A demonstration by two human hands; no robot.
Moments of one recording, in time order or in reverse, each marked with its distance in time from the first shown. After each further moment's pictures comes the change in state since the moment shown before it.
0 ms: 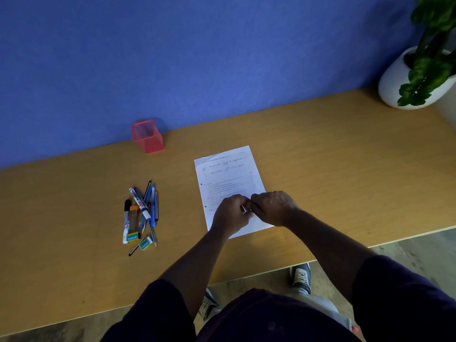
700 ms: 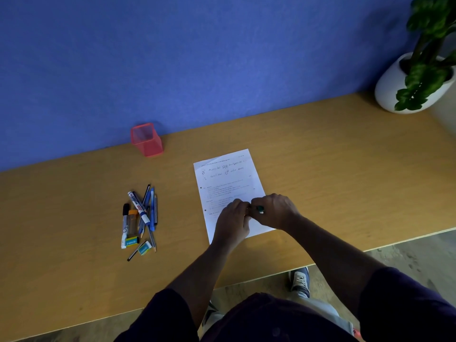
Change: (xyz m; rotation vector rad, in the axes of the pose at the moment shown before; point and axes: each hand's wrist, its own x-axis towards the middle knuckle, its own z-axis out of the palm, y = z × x) left_hand -0.016 -0.007 0.014 0.209 0.137 0.181; right_hand 0.000 -0.009 -0.006 0.113 -0.031 0.210
